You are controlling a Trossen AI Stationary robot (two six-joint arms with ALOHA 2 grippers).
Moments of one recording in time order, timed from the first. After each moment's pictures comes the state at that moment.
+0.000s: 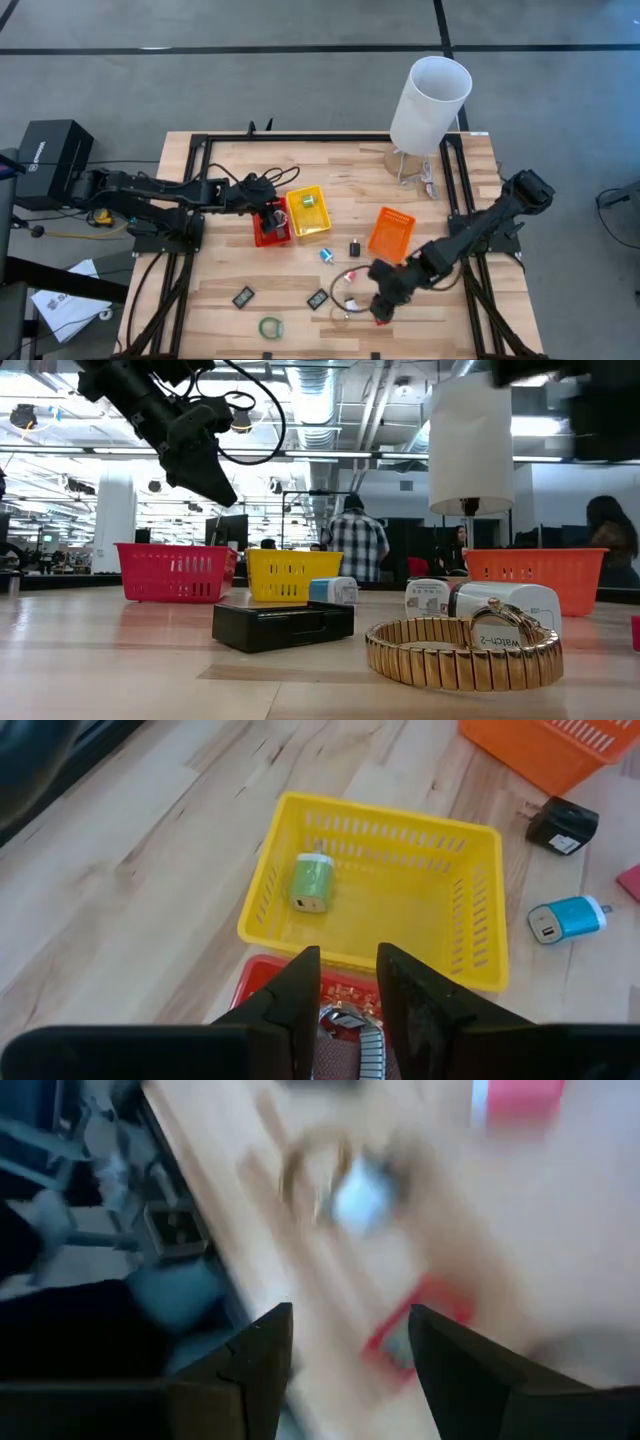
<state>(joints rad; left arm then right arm) 0.05 1.15 0.66 -0.27 -0.29 -0.30 0.61 1.56 1.03 -0.46 -0.03 1.31</state>
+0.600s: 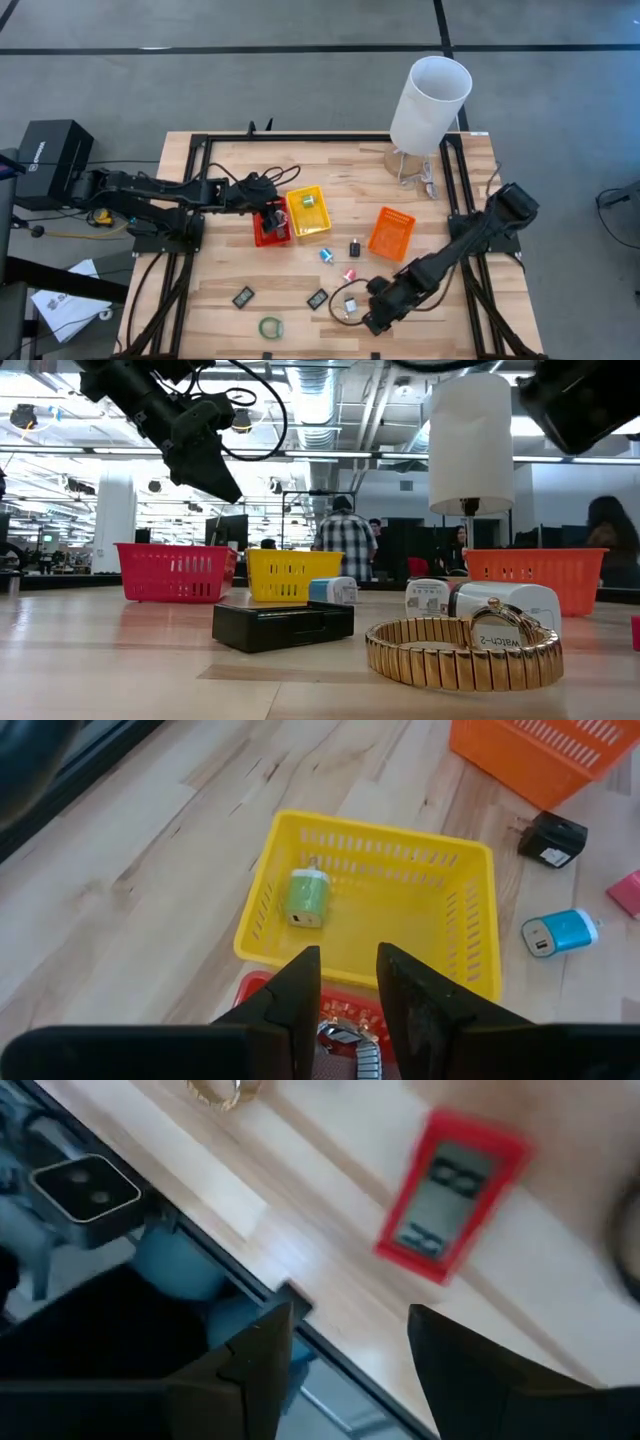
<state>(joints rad) 0.05 1.15 0.66 -0.23 -0.29 -0.29 0.64 1.75 1.09 -0.44 -0.23 1.62</state>
